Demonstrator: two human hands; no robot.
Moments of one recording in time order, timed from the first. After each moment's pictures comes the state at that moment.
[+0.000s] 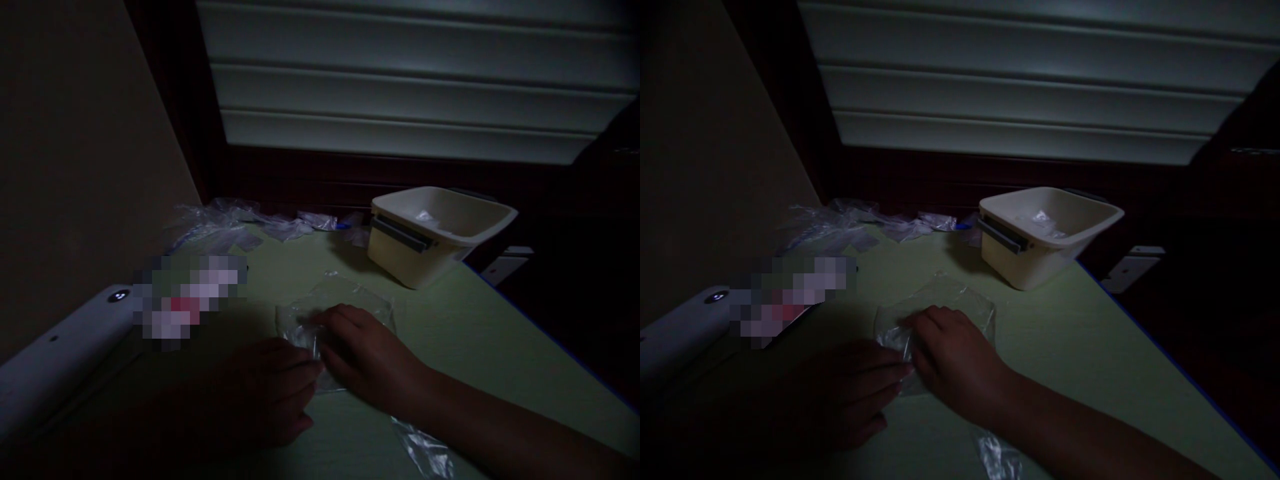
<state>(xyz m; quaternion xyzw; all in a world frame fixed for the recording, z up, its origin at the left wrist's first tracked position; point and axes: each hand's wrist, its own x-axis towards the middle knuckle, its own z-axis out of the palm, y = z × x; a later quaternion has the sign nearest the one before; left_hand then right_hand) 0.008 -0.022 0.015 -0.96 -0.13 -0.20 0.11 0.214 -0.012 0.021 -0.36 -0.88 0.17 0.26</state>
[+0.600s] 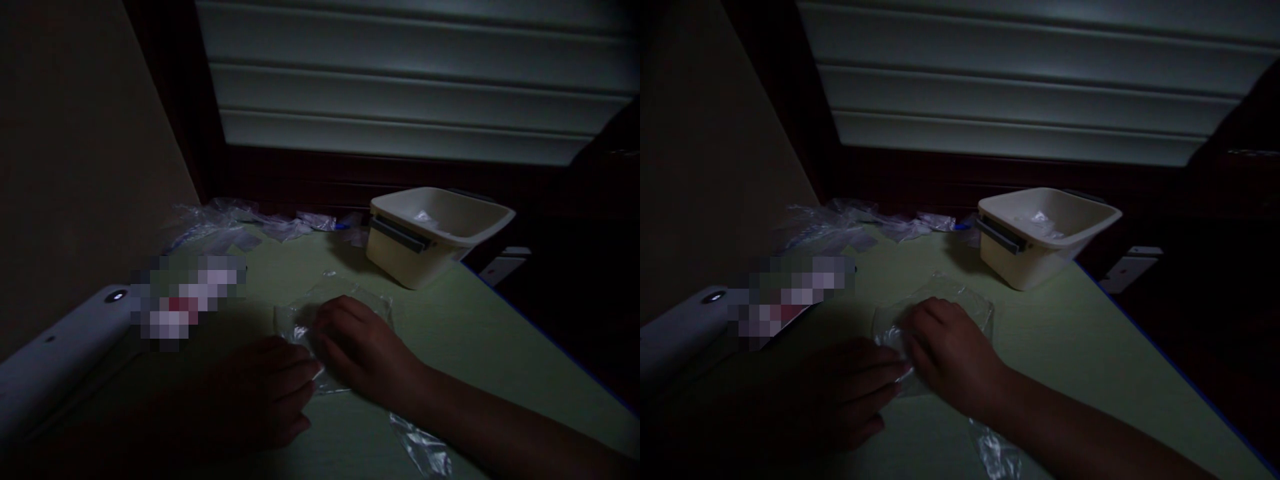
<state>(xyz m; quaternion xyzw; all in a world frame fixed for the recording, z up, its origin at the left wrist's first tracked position) 0.008 -0.023 0.016 -0.96 -0.15 -0.20 0.11 0.213 -0.007 0.022 -0.33 -0.87 0.17 0.33</state>
